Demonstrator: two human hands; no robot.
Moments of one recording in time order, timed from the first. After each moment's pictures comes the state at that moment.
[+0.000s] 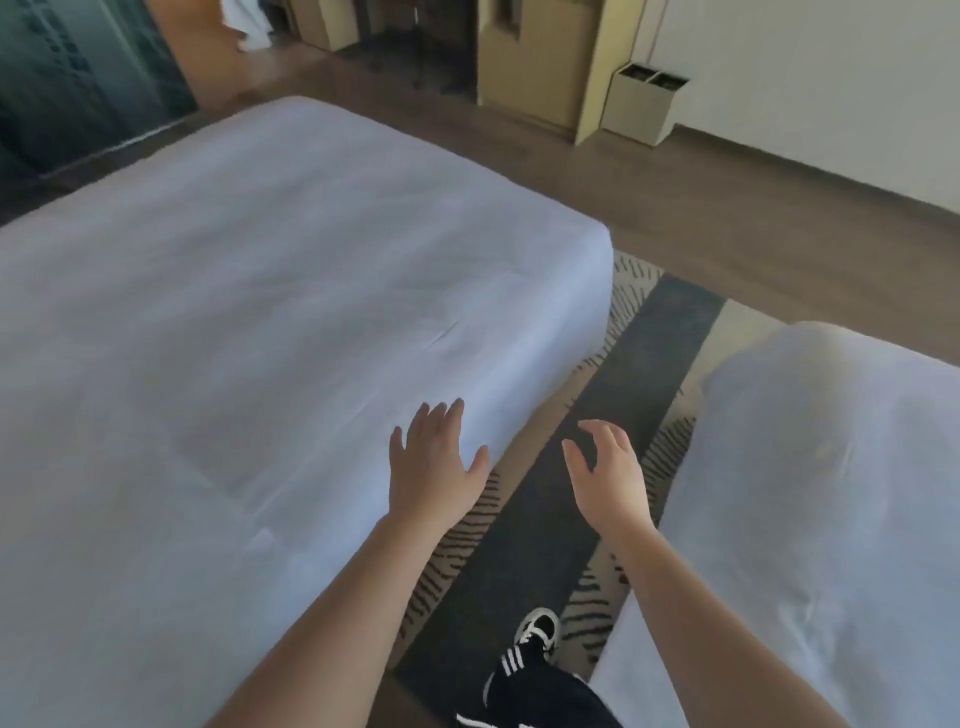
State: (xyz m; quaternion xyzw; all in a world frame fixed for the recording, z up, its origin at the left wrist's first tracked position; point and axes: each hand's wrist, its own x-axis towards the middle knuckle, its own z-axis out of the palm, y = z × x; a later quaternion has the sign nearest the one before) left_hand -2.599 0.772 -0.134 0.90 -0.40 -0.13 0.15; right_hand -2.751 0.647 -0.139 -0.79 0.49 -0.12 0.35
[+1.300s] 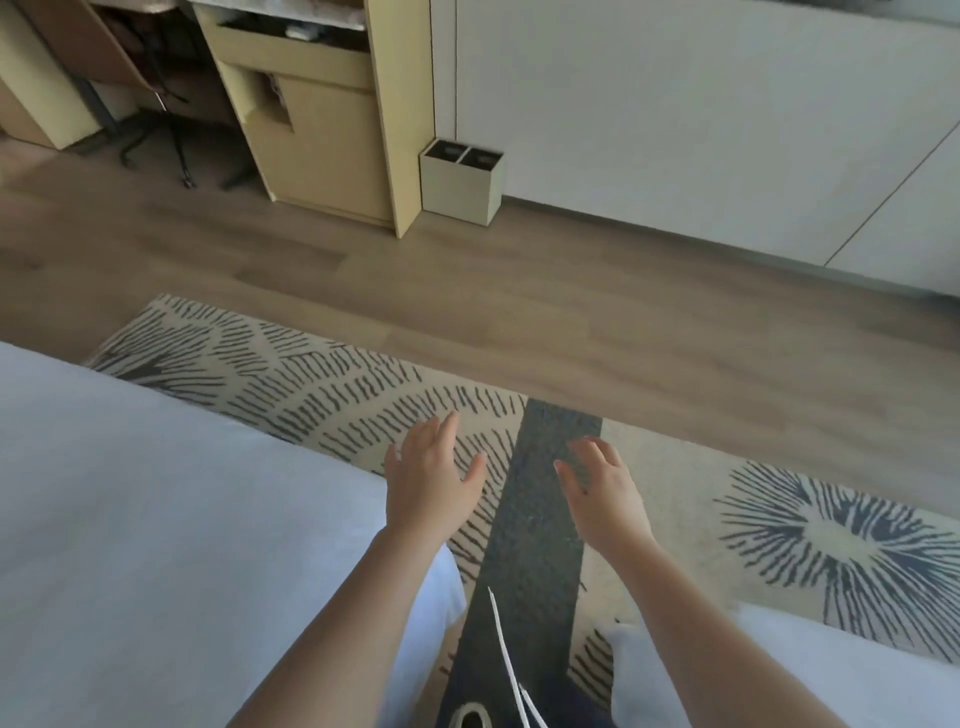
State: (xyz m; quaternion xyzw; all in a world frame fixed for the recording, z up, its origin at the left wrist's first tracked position) left_hand -2.413 -0.024 -0.121 0.82 -0.52 -0.15 0.18; right_hand -2.606 -0.098 -0.135 -0.76 0.57 -0.13 0.28
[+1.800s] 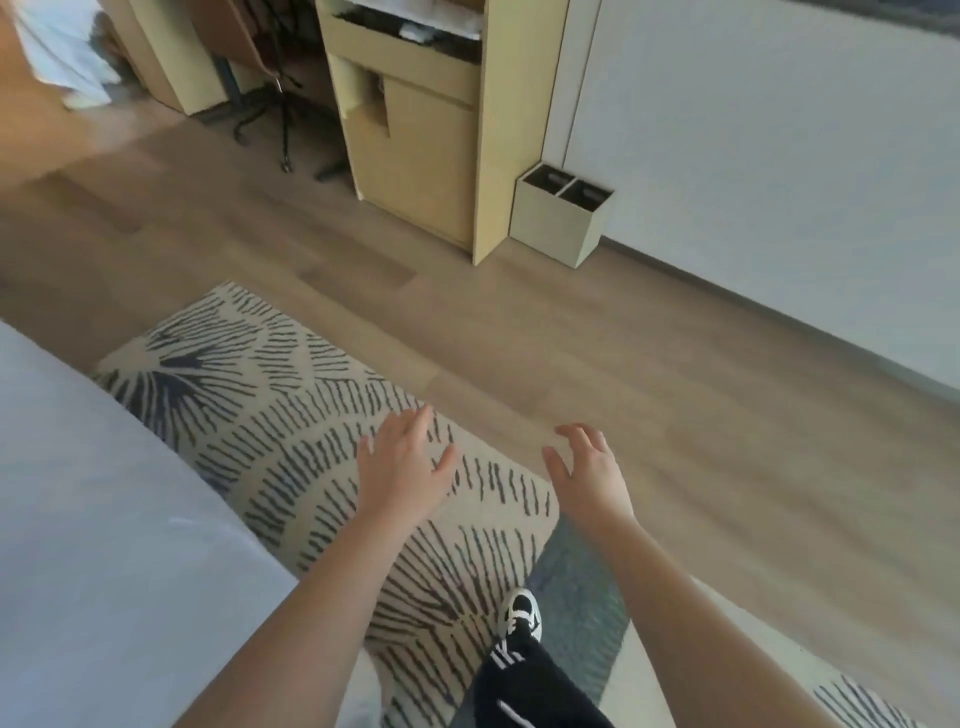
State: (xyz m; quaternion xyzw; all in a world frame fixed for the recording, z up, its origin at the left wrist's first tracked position) left_hand -2.255 -0.308 -0.148 0.90 -0.39 -0.12 0.15; right_hand -2.425 -0.445 -0.162 -0.84 0.44 -0.11 0.31
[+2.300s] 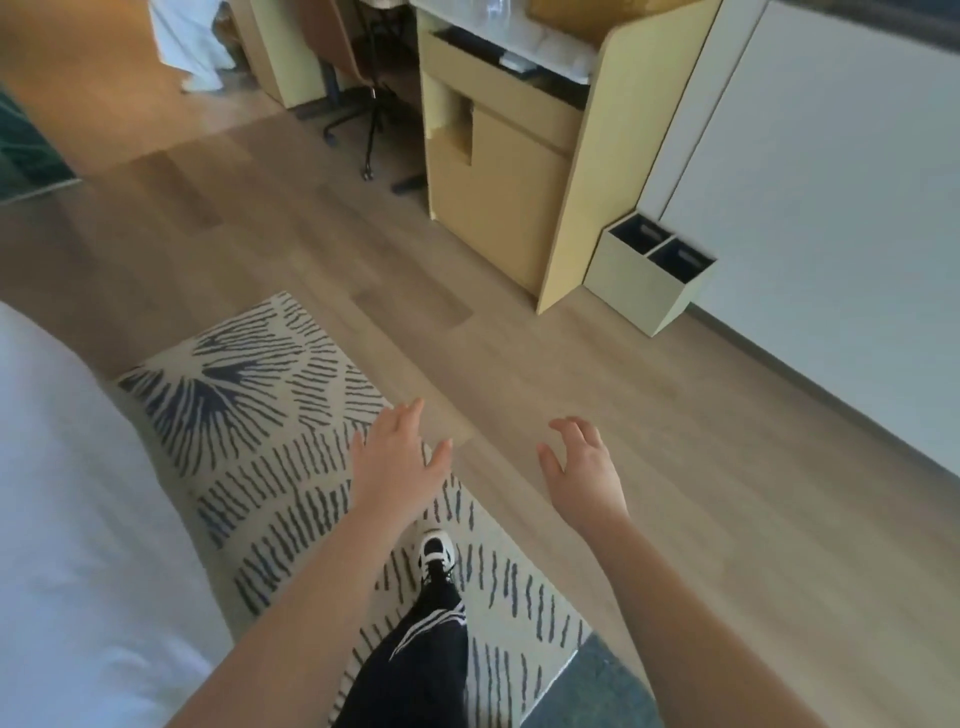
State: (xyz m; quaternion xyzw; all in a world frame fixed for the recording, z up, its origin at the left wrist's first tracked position) left_hand -2.056 -0.491 -0.134 0.94 -0.28 -0.10 0.17; right_hand -2.189 -0.664 -0.150 -0.88 0.34 -0.08 0.32
